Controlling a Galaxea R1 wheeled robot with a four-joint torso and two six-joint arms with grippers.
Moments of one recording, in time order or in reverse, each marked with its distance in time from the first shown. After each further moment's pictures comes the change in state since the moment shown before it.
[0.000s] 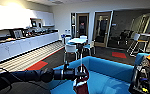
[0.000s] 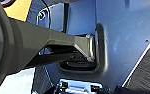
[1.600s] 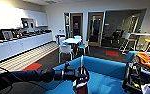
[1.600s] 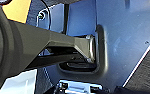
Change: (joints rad) left arm 0.000 0.005 0.002 0.003 0.033 0.003; right arm 0.006 0.004 -0.006 -0.001 -0.003 -0.002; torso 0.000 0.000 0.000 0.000
